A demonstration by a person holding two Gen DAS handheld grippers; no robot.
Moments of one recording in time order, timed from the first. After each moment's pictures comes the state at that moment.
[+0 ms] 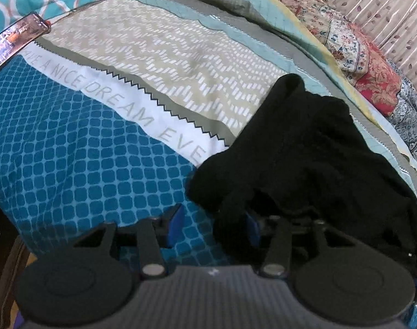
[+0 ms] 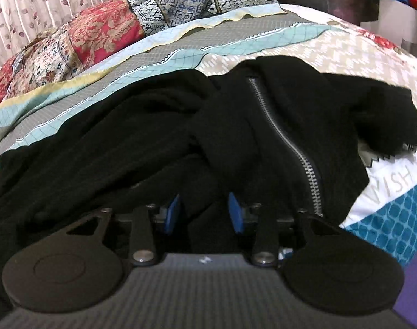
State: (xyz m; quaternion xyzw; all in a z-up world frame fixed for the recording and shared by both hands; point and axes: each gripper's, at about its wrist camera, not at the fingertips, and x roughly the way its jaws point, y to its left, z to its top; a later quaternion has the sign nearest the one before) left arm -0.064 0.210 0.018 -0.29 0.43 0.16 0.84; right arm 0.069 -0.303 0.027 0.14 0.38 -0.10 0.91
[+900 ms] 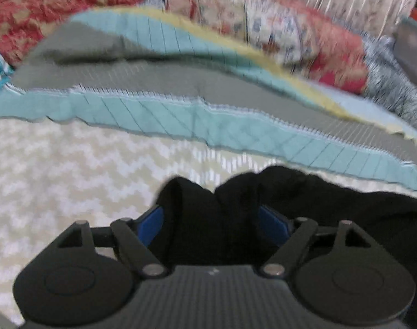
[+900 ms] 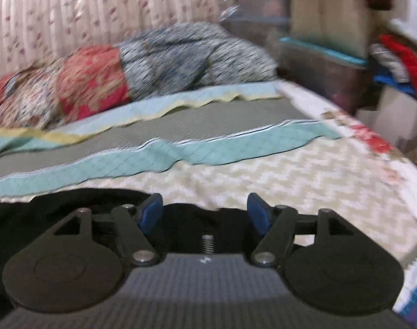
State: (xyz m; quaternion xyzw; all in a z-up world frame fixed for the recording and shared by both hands) left arm 0.202 0.164 0.020 -0.12 0.43 0.06 0.89; right arm 0.133 -0.366 0.086 0.05 0.30 -0.10 0.95
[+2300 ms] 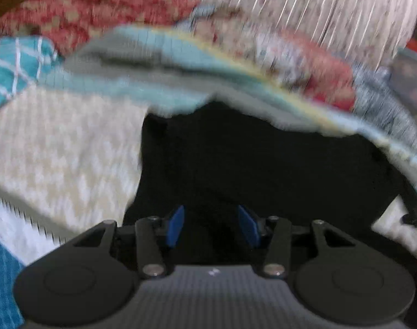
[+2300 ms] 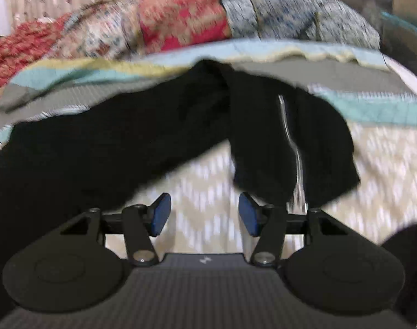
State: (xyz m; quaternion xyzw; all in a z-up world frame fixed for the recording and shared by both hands) left arm 0.059 0.149 0.017 -0.15 0.36 0.10 0.92; right arm 0.189 -0.253 0.015 0.03 0.39 0.03 0.92
